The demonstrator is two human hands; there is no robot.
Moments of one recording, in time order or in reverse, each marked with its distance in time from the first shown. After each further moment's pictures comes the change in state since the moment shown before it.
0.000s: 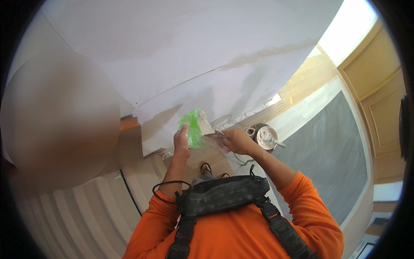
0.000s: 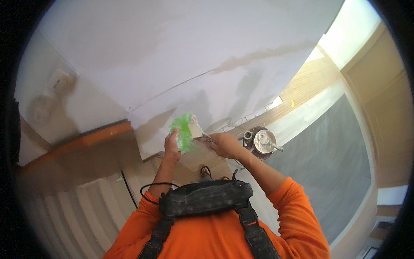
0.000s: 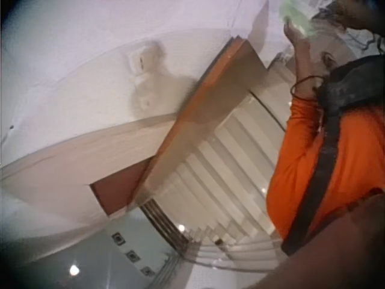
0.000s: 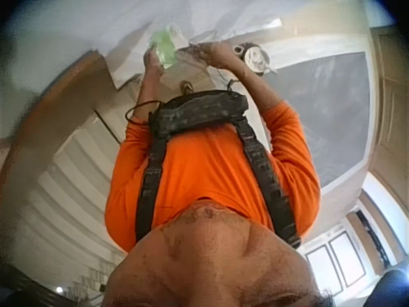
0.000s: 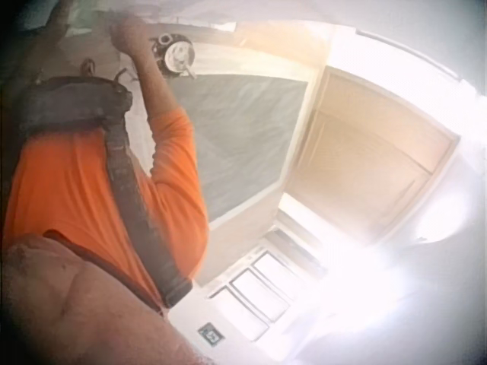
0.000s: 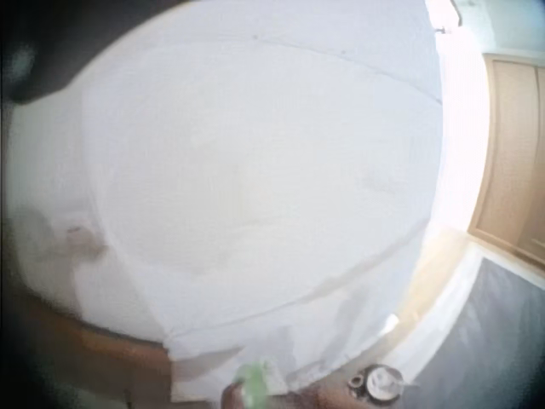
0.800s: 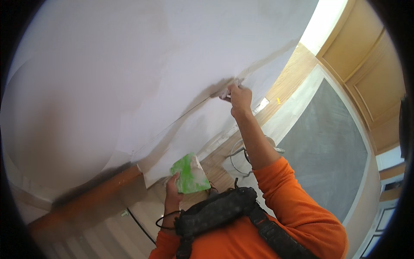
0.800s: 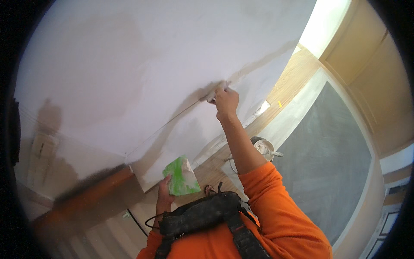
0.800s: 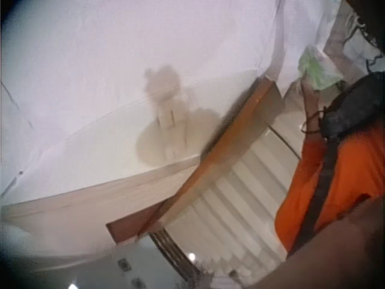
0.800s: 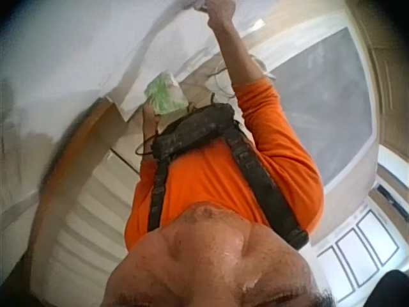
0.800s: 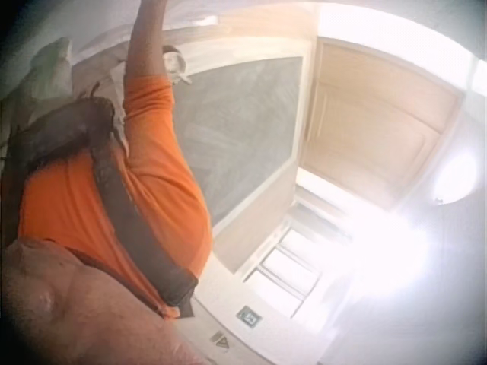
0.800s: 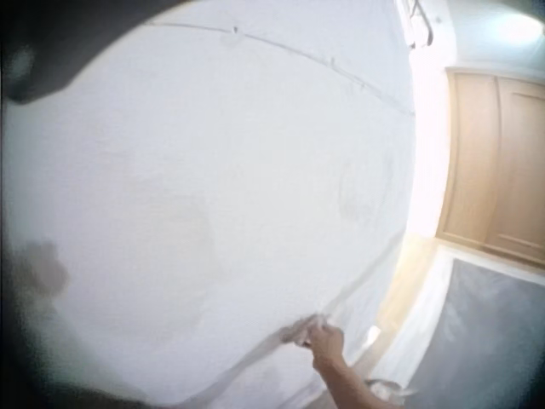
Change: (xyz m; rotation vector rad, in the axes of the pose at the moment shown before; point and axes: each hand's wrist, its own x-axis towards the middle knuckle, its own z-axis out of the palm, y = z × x) left_hand -0.007 0.019 -0.051 -0.191 -0.173 -0.318; right_hand 0.142 0.039 -0.148 1.352 1.238 0.178
